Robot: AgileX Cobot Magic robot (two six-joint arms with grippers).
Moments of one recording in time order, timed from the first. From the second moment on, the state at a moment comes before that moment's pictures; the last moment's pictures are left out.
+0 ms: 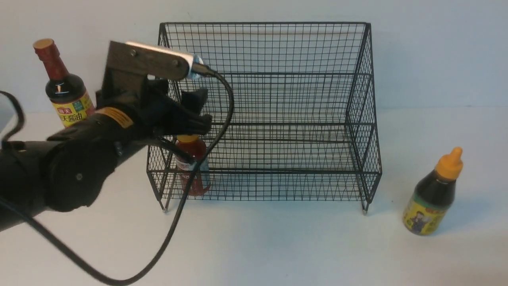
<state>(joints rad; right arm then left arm) -0.01 -0.01 0.02 -0.12 0.39 0.12 -0.41 1.37 -0.80 -0.33 -0.32 0.31</state>
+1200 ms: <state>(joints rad) -0.01 -0.01 0.02 -0.12 0.39 0.12 0.01 0.92 -0.80 0.00 0.28 0.09</state>
